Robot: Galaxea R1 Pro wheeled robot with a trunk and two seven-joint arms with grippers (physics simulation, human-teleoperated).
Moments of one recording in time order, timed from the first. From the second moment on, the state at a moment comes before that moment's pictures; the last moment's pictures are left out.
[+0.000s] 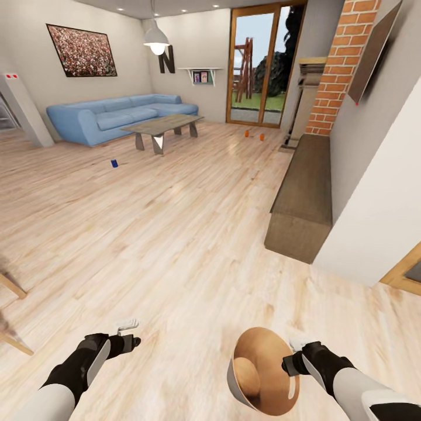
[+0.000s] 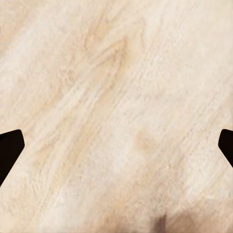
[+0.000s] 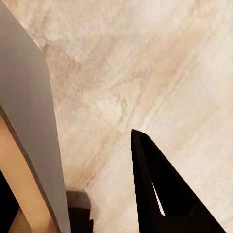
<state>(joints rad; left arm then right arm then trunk) -0.57 0.13 0.04 -0.60 0.15 0.53 -0.06 -0.72 -0.10 0.07 -0.17 0.13 0.39 0.16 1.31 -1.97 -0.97</state>
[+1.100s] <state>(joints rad) -0.57 0.13 0.04 -0.60 0.15 0.53 -0.06 -0.72 -0.10 0.08 -0.17 0.13 0.39 0.16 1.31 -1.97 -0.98</state>
